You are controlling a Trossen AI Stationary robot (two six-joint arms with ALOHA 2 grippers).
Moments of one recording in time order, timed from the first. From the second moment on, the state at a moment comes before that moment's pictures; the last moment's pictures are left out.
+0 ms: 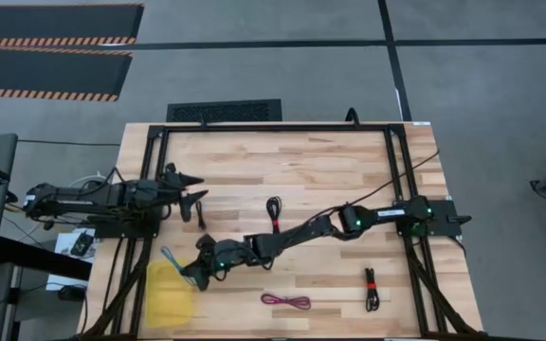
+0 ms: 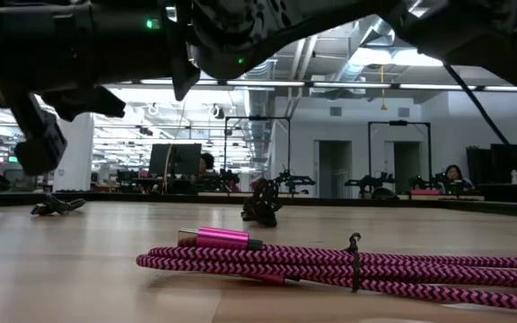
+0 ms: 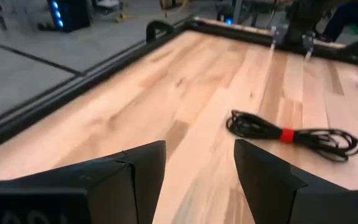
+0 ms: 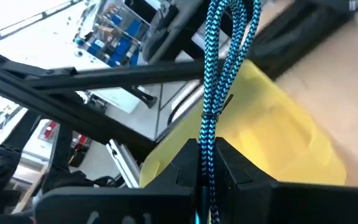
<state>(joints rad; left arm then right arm) -0.02 0.27 0.19 -0.27 -0.40 -0.23 0.25 2.76 2.34 0.28 -0.01 0.94</state>
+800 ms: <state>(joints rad) -0.07 0.27 0.19 -0.28 -0.43 -0.24 0.27 2.75 2.34 0.32 -0.02 0.89</state>
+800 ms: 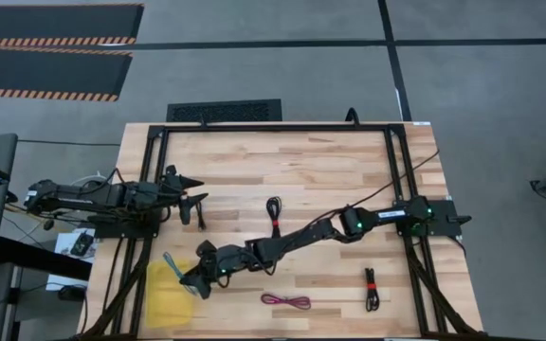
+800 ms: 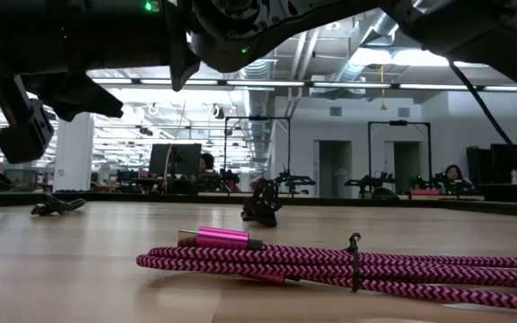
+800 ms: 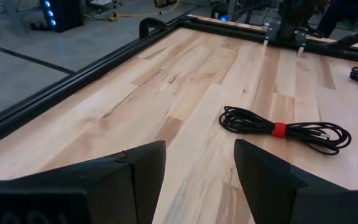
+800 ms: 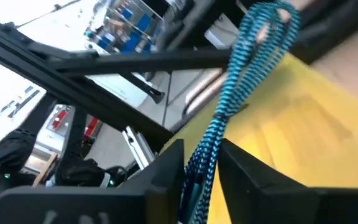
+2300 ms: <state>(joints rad) -0.07 0.27 0.19 -0.28 -0.43 -0.27 0.24 2.75 2.35 0.27 -0.23 1.14</state>
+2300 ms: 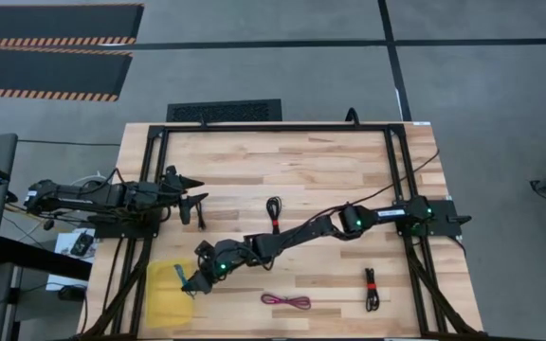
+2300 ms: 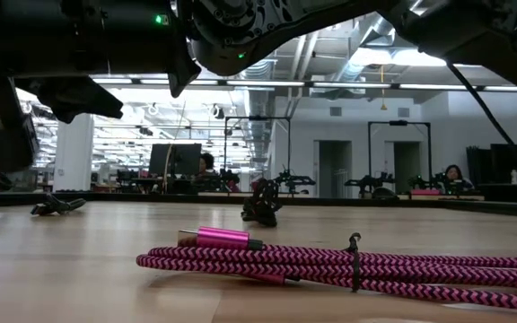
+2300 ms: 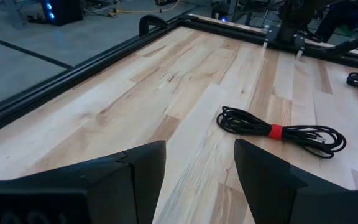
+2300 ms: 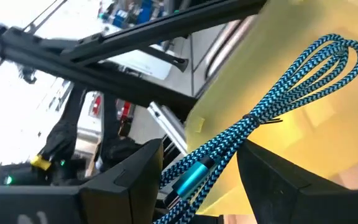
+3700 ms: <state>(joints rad) -0.07 0.27 0.19 -0.37 -0.42 -0.31 0.15 2.68 2.34 -0.05 -0.12 0.79</state>
